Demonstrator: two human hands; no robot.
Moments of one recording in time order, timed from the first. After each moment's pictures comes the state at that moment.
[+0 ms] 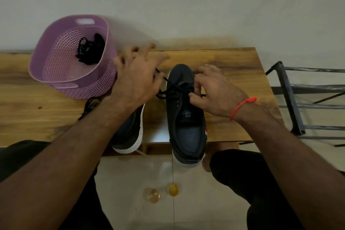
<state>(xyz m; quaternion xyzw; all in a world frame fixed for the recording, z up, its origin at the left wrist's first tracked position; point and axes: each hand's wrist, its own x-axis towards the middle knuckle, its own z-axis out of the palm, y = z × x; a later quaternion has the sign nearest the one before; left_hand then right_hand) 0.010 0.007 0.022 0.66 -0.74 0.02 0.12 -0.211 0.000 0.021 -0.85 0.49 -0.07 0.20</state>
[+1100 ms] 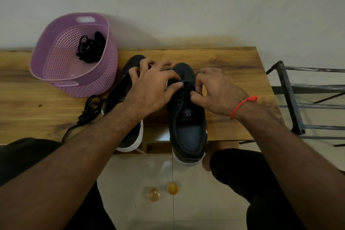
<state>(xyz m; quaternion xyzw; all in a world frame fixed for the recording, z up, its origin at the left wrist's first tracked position) -0.008 0.014 0.001 0.63 -0.76 -0.09 0.13 -0.211 -0.002 0.017 -0.83 0.51 -0.07 0.22</state>
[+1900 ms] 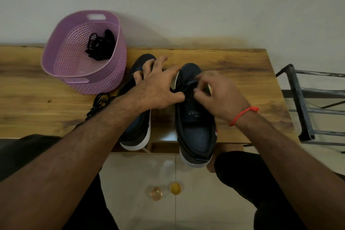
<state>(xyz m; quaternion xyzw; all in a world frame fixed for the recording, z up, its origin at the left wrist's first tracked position) 0.004 0.010 0.014 0.67 -0.71 -0.20 0.04 -0.192 0.009 0.008 -0.79 0.52 -0.20 0.24</state>
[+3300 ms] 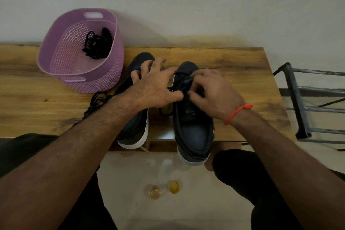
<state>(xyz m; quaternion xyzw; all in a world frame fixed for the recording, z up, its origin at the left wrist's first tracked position) 0.003 0.009 0.010 0.67 -0.71 -0.20 0.02 -0.191 0.009 0.010 -0.84 0.50 -0.12 0.17</state>
